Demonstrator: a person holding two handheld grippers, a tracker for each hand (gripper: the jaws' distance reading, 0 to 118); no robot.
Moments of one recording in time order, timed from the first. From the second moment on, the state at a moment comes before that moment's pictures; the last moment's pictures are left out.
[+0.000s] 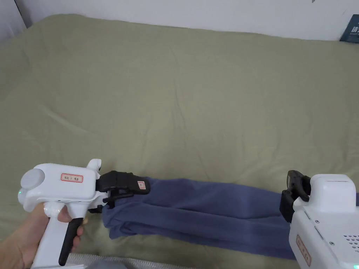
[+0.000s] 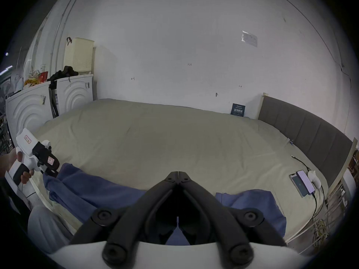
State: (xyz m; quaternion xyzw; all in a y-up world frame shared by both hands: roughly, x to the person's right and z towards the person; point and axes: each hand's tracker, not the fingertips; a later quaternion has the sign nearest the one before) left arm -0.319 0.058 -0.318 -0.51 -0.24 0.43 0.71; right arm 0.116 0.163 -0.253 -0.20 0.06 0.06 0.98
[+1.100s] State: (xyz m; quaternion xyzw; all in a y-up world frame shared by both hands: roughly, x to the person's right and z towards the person) left arm -0.172 0.191 -0.308 -0.52 -0.15 0.17 0.83; right arm 0.184 0.195 -0.226 -0.15 0.03 0.05 0.99
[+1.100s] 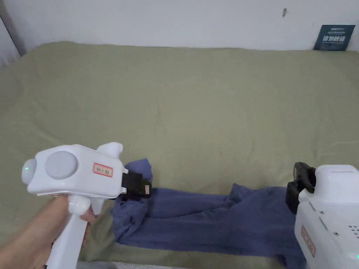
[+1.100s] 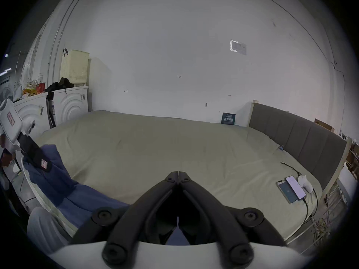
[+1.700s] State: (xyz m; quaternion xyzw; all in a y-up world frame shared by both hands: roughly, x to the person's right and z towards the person) left arm -0.146 0.137 -0.331 -0.48 -0.20 0.29 0.80; right arm 0.221 0.174 -0.224 -0.19 -0.02 0.04 0.98
